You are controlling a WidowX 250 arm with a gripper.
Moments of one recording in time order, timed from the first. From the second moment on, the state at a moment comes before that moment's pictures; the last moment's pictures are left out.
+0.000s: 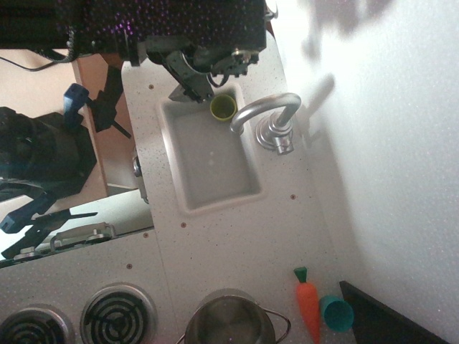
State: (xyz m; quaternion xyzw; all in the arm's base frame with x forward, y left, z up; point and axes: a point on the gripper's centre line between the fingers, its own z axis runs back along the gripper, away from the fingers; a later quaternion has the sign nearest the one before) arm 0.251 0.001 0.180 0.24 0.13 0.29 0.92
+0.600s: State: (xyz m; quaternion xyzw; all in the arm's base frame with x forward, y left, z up) arm 0.303 0.010 0.143 0.19 0.17 0.21 0.94
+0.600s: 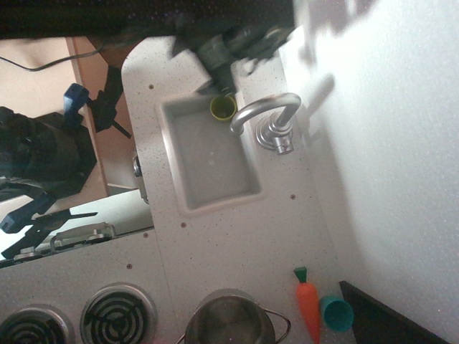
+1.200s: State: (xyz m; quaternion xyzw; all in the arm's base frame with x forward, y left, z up) arm 0.301 -0.049 0.103 0.03 0.12 0.17 0.98
